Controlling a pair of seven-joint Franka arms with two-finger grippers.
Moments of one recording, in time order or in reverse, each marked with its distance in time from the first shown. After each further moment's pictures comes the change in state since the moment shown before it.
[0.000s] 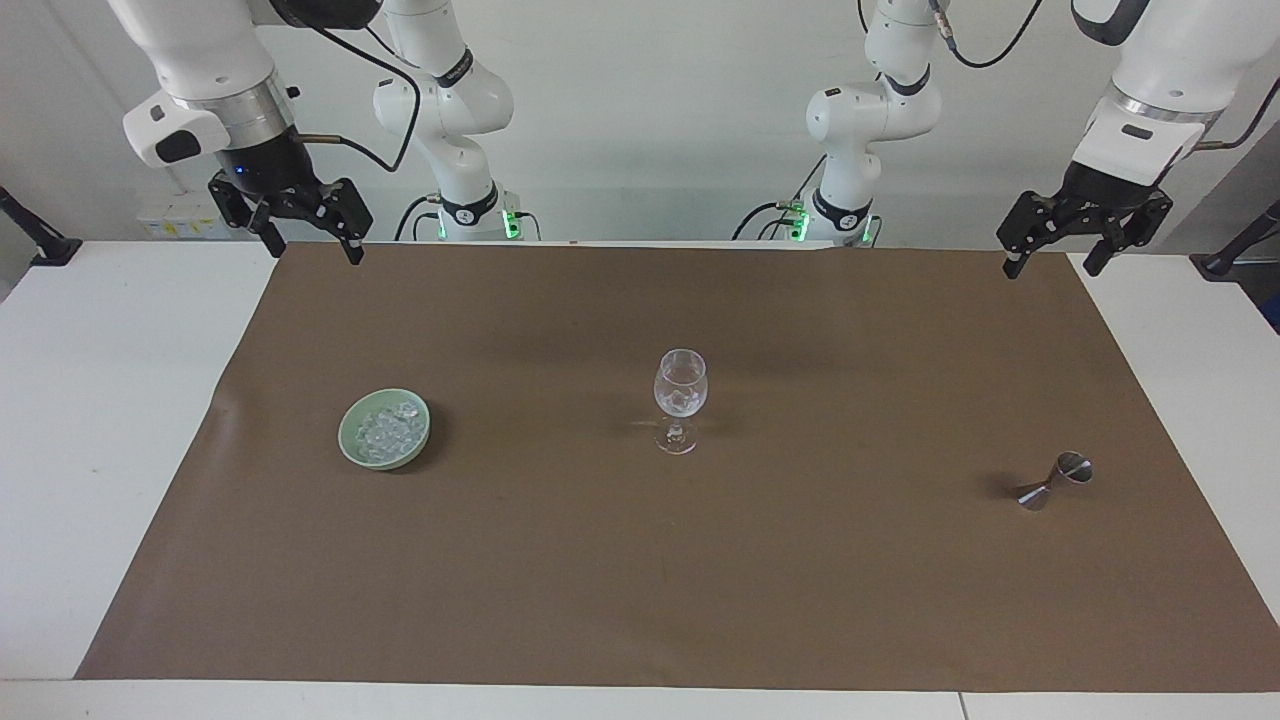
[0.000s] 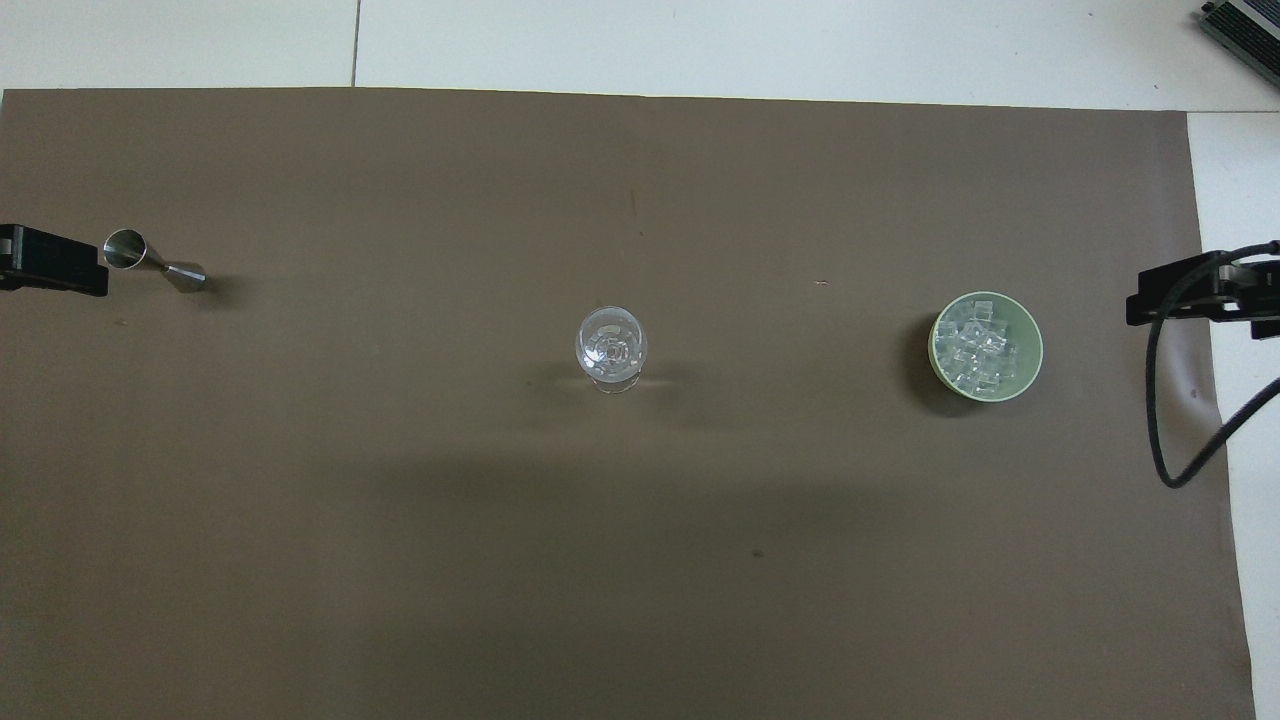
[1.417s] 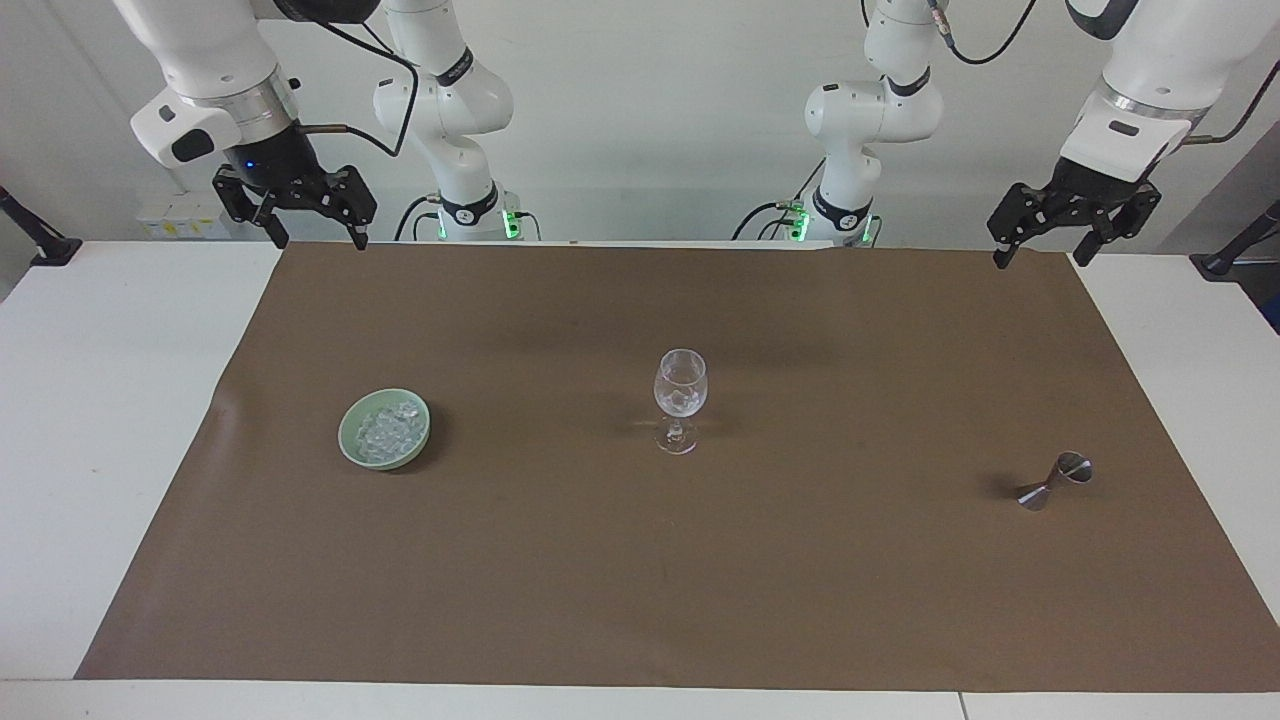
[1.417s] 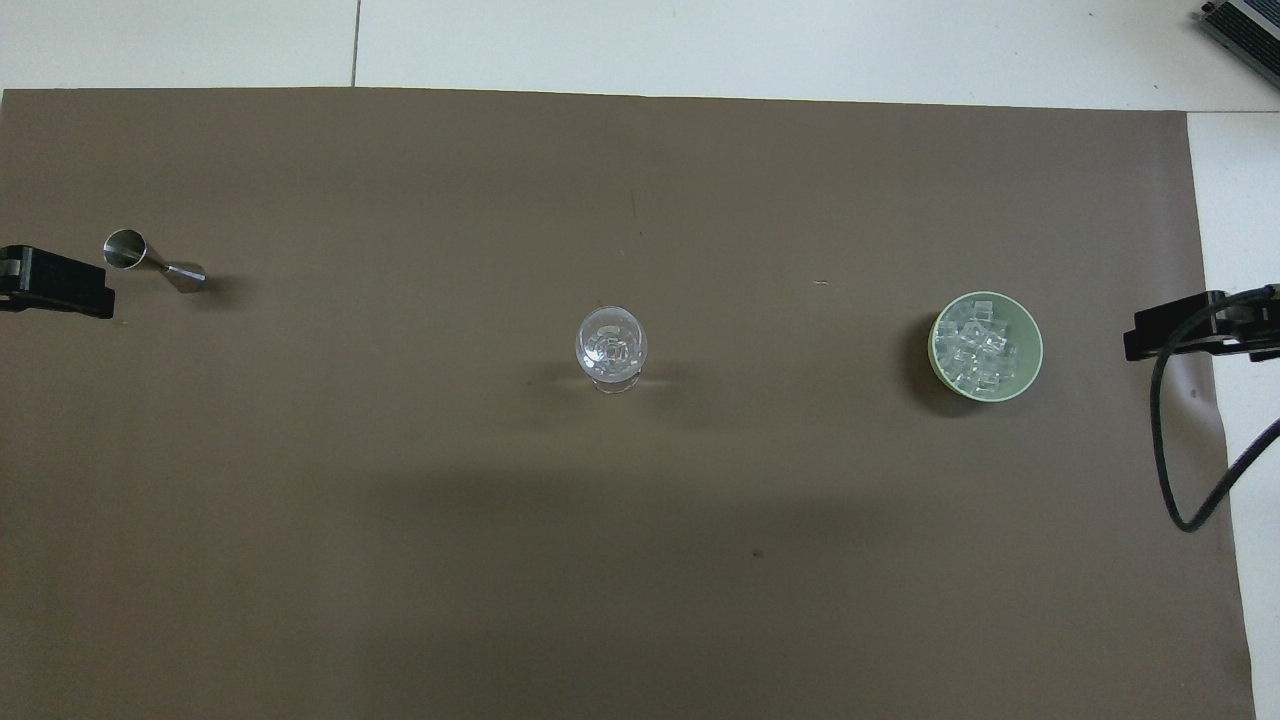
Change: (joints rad) left arm -0.165 -0.010 0.154 -0.004 0.000 -0.049 0.006; right arm 0.002 -0.028 0.005 -0.058 -0.008 -0.011 -0.095
